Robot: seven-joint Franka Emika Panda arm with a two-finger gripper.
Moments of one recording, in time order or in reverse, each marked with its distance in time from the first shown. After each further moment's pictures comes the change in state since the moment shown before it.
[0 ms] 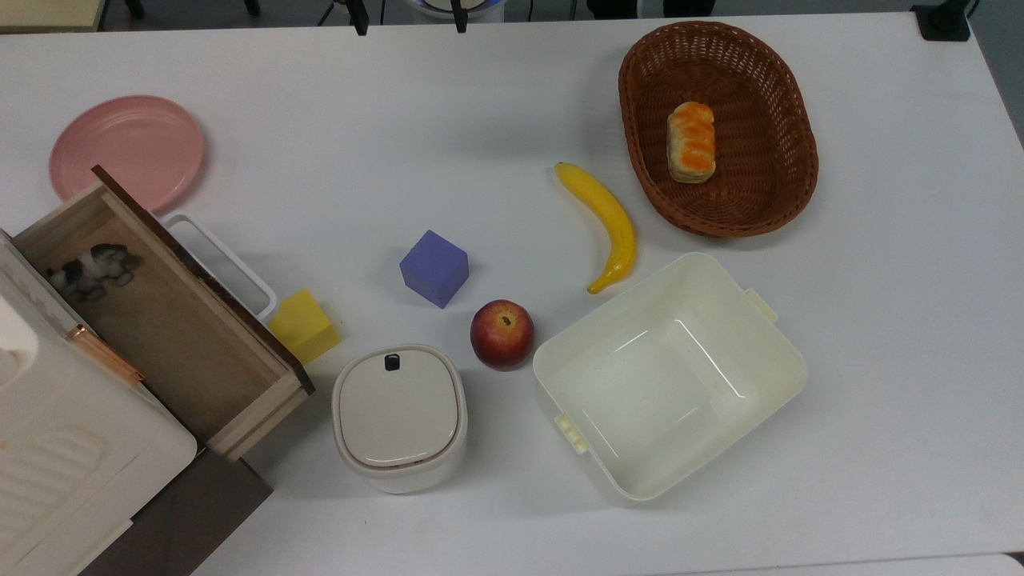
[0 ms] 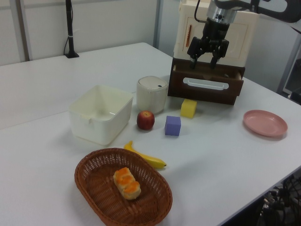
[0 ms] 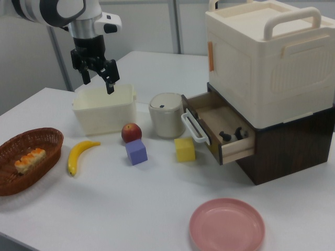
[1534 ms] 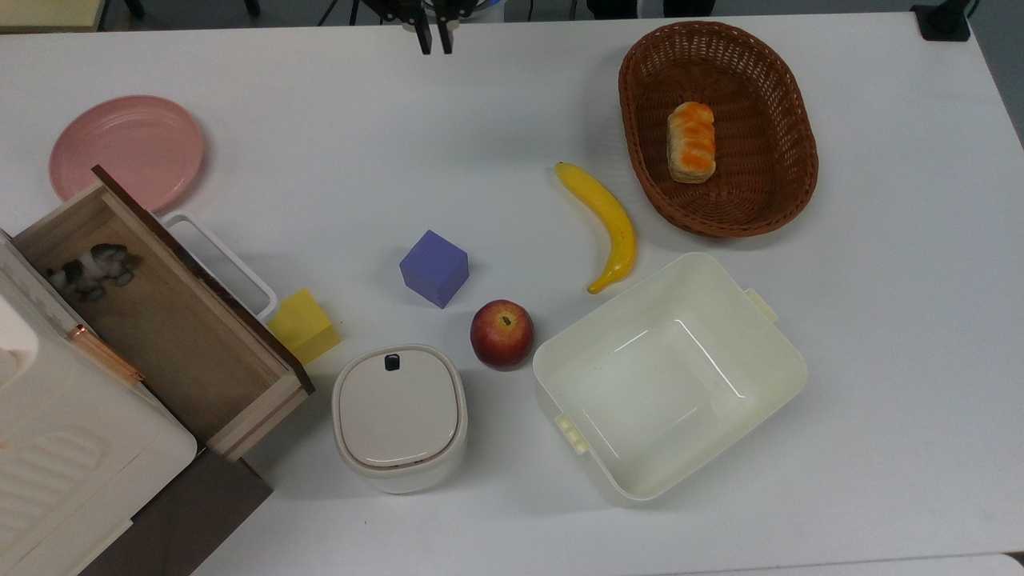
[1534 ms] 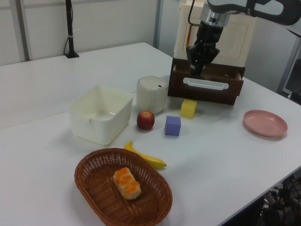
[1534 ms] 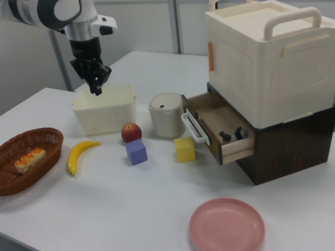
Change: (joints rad) arm -0.014 0.001 0.049 -0.020 -0.009 0.022 0.003
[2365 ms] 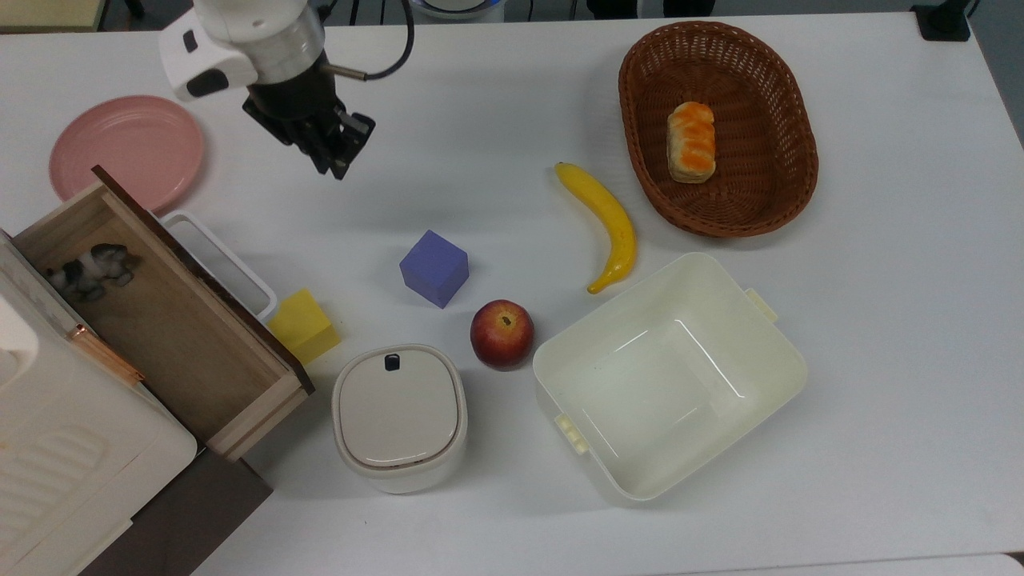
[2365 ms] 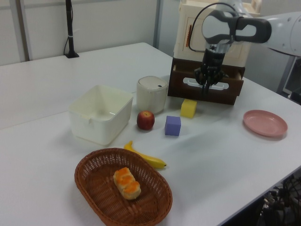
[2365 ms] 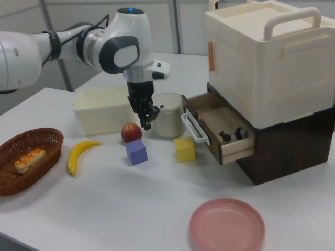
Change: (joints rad) arm -0.088 0.228 -0.088 -0.021 -0.015 0.196 0.125
